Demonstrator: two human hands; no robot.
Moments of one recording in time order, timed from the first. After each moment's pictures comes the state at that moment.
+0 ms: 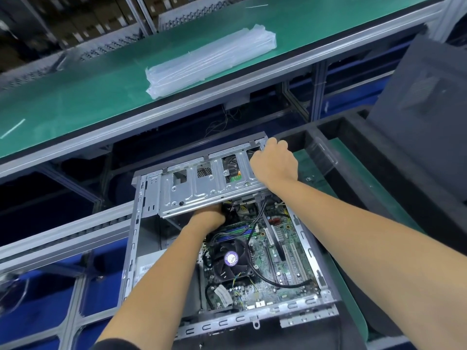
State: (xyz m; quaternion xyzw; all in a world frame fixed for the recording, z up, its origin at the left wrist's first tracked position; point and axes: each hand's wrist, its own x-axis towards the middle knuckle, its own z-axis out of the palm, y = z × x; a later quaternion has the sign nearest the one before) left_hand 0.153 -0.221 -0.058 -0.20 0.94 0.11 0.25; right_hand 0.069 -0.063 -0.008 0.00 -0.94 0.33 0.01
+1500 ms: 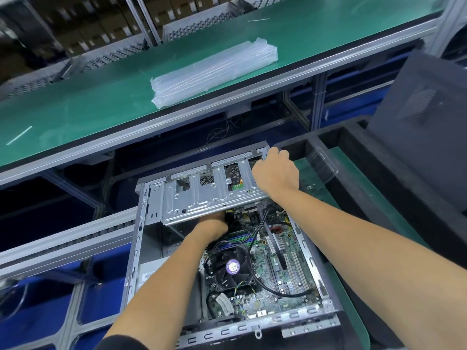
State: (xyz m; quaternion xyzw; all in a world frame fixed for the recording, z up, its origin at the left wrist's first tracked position) left_hand 0.151 -0.222 -0.067 -0.20 0.93 0.11 0.28; right_hand 0.068 -0.064 -0.008 0.00 -0.95 0.32 0.00
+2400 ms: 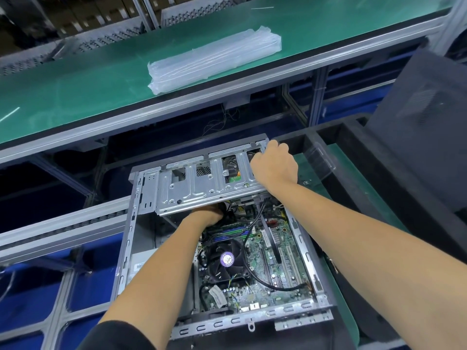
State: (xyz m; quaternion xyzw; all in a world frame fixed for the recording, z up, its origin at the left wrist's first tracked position) left_hand 0.146 -0.218 -0.047 -0.17 0.92 0.10 0.34; right_hand 0.068 -0.063 -0.009 0.00 -0.95 0.32 0.00
